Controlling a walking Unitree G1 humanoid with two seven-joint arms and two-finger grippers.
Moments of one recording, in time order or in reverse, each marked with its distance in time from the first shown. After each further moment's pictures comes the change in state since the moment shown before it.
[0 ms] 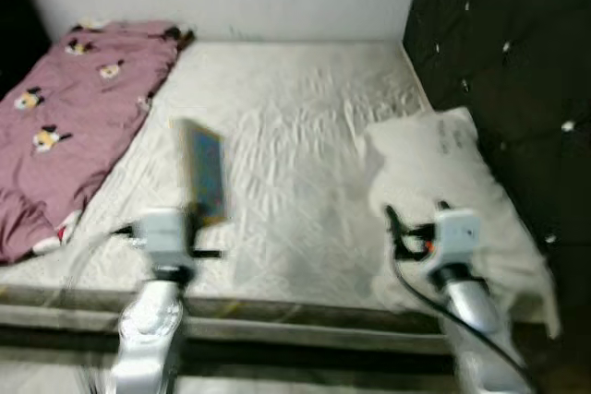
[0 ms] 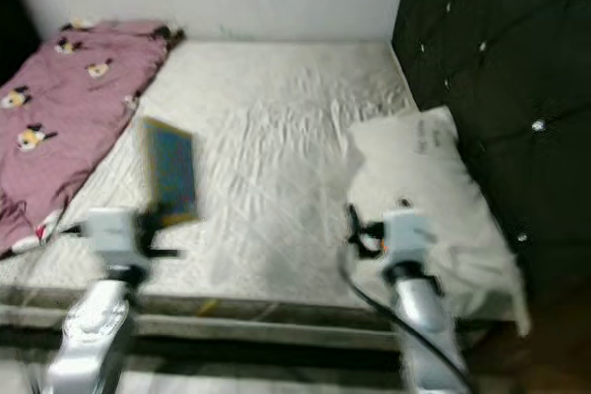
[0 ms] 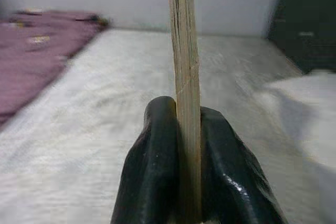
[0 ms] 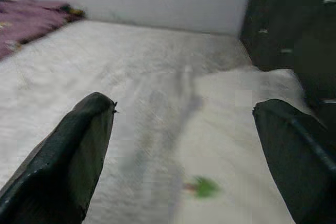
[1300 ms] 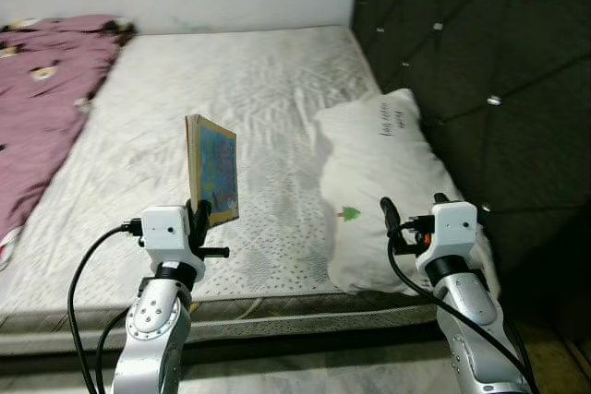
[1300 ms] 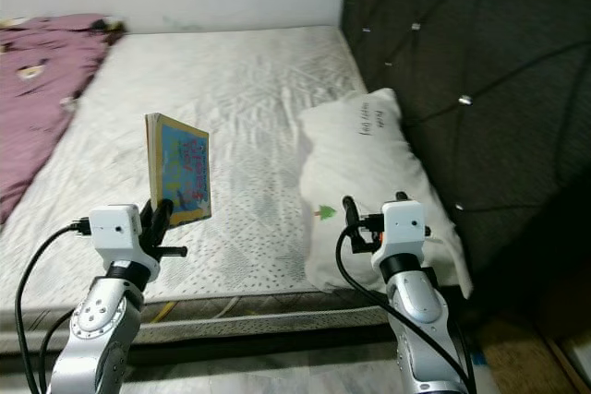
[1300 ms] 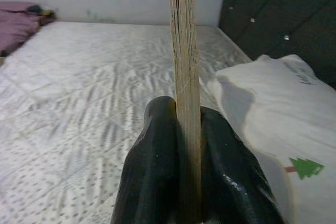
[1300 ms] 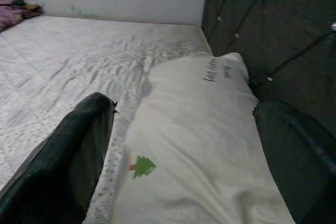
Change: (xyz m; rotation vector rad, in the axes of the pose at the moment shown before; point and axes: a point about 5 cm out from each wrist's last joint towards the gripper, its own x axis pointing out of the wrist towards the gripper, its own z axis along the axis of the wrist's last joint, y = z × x) left arm 0.001 0.005 0.003 -0.012 -0.011 0.011; right arm 0.007 0.009 0.005 0.010 -0.012 0.023
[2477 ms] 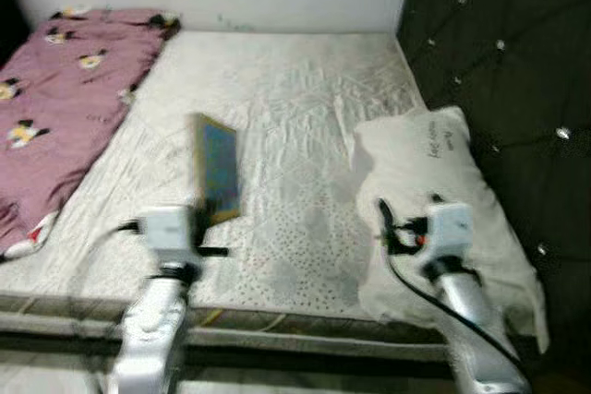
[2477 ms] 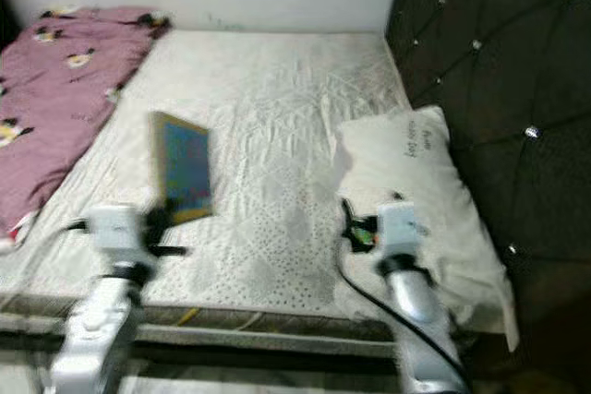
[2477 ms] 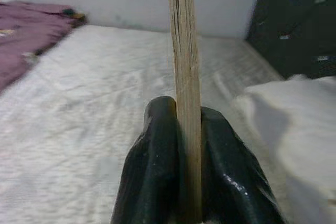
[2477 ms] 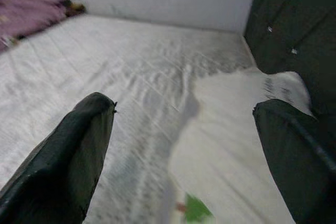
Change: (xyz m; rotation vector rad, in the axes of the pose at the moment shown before) left arm -0.001 -0.012 0.000 -0.028 -0.011 -0.073; right arm 0.000 0.000 -0.003 -0.002 0.011 0.016
